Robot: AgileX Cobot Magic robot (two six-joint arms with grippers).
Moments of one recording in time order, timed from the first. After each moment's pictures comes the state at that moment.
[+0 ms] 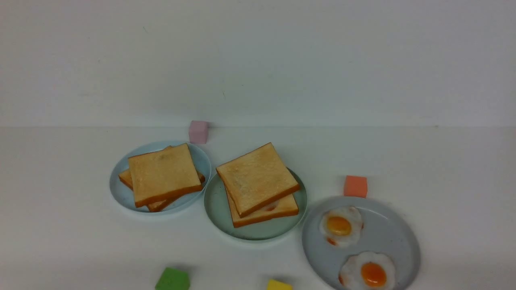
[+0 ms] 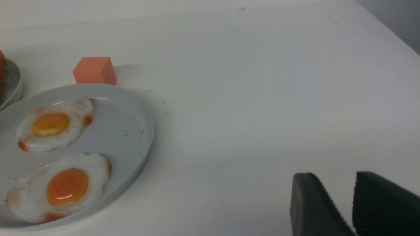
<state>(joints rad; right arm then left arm) -0.08 -0.01 0.02 -0.04 0.39 0.07 -0.14 -0.01 0.03 -0.02 0.40 -0.14</state>
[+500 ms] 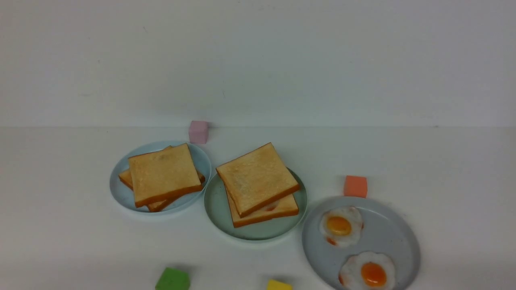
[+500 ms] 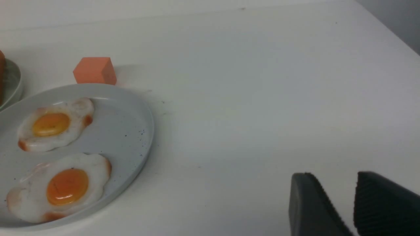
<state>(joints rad) -0.08 -0.01 0.02 -0.04 0.39 0.07 -0.14 -0.01 0.03 -0.02 0.40 -0.14</state>
